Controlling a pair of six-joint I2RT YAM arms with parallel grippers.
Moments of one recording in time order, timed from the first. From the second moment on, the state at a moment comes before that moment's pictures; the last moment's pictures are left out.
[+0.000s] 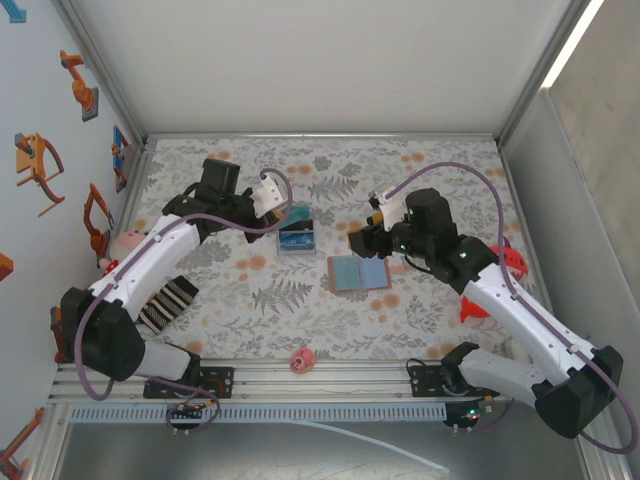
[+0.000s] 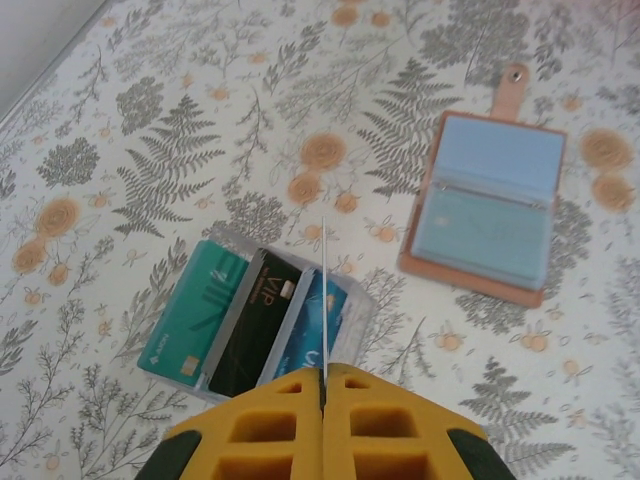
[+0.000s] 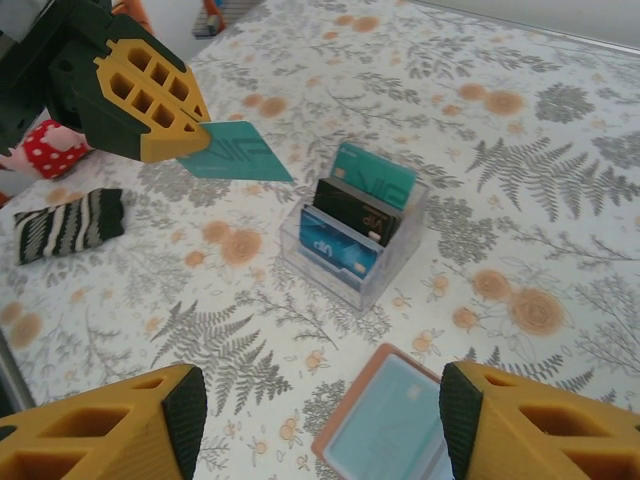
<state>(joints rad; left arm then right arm) -0.44 1.42 1.18 -0.62 0.49 0.67 0.61 1.05 0.98 -0.47 -0.26 0.11</state>
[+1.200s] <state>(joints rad) -0.38 1.99 1.59 -0.73 0.59 1.03 0.61 1.05 0.97 -0.47 -0.04 0.26</state>
